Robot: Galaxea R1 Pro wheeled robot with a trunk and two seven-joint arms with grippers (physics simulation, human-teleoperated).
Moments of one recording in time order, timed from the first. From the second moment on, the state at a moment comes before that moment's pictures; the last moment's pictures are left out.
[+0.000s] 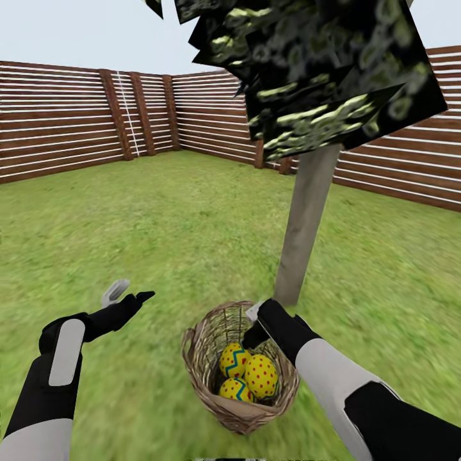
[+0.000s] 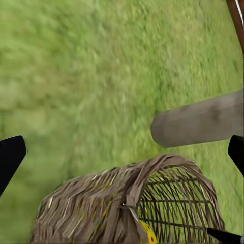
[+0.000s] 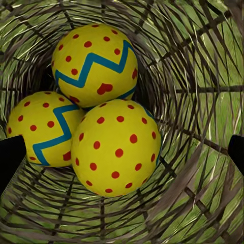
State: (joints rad) left arm -0.53 0.02 0.36 -1.40 0.72 0.97 0.07; right arm -0.94 0.17 0.39 -0.46 0.29 0.84 0.35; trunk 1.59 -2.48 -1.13
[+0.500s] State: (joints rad) left arm -0.53 0.02 0.36 -1.40 0.72 0.97 0.07; right arm -0.94 0.17 0.39 -0.47 0.29 0.84 0.35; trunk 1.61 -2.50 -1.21
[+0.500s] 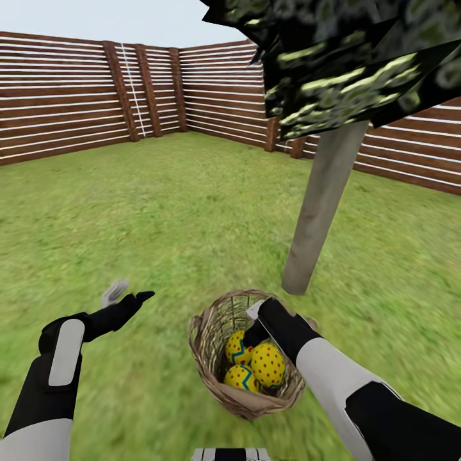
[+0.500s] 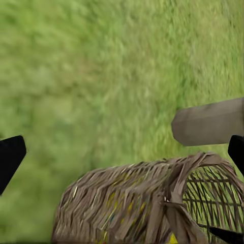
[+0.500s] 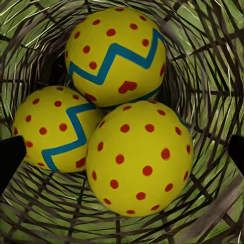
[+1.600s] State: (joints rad) left arm -0.53 0.02 0.36 -1.40 0.72 0.97 0.06; right arm -0.94 0.15 0.38 -0.47 0.29 0.84 0.34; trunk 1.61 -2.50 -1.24
